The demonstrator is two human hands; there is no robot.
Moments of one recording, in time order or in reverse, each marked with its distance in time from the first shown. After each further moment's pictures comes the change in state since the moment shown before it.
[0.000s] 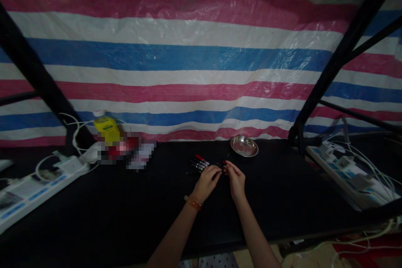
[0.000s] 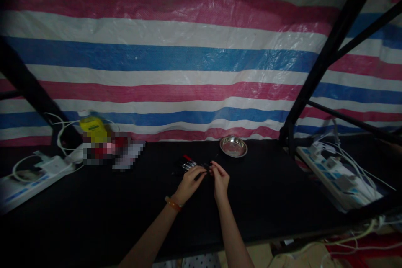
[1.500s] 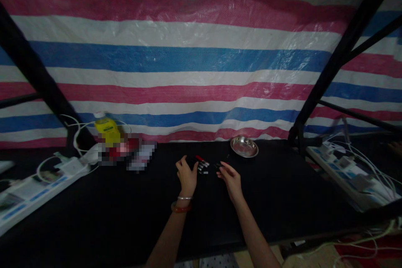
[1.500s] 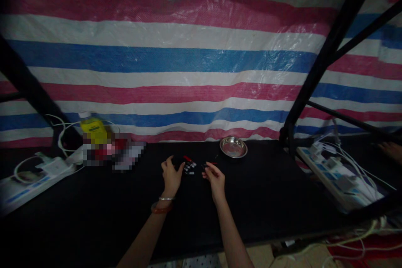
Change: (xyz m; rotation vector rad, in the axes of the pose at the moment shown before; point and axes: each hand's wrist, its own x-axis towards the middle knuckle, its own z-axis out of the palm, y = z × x) left_hand -0.002 -0.043 -0.028 0.327 0.463 -0.682; right_hand -0.007 0.002 0.007 0.076 -0.171 0.078
